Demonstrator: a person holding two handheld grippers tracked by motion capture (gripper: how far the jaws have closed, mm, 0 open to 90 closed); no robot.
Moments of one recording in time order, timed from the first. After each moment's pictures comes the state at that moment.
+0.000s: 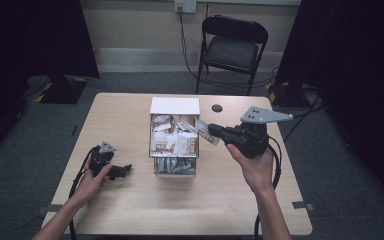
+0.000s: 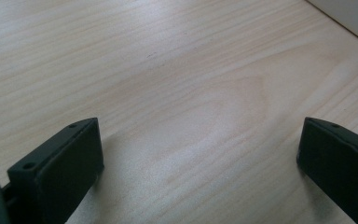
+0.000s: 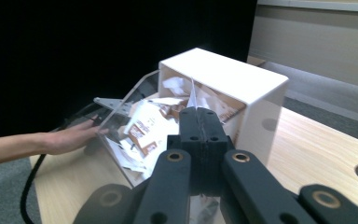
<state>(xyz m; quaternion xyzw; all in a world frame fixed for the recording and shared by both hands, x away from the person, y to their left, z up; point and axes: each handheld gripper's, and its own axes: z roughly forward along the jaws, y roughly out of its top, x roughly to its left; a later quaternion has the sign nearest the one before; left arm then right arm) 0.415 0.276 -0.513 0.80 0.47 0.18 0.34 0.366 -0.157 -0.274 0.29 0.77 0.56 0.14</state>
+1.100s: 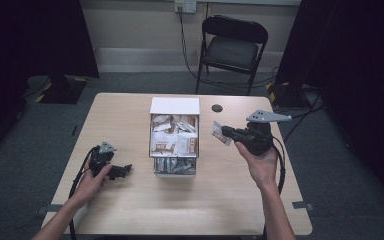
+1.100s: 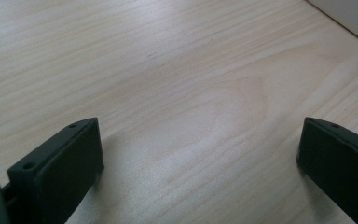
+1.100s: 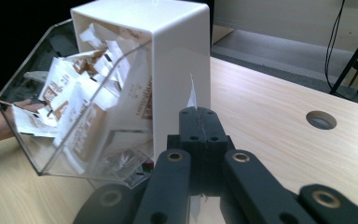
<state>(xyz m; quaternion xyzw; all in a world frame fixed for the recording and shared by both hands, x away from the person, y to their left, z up) 0.416 0.276 -0.513 0.80 0.47 0.18 0.34 0.400 -0.187 -0.320 0.36 0.77 0.50 0.15</state>
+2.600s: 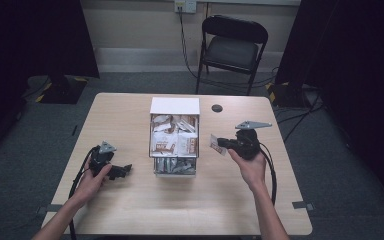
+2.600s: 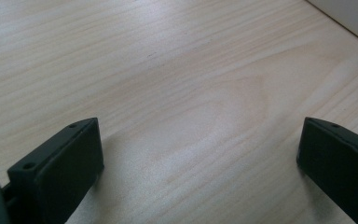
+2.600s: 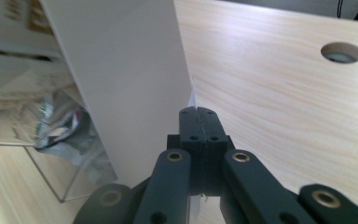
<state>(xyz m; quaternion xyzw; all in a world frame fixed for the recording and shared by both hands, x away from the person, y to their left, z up) 0.415 0.276 -0.513 0.80 0.47 0.18 0.34 0.435 -0.186 -0.398 0.41 0.79 0.45 0.10</state>
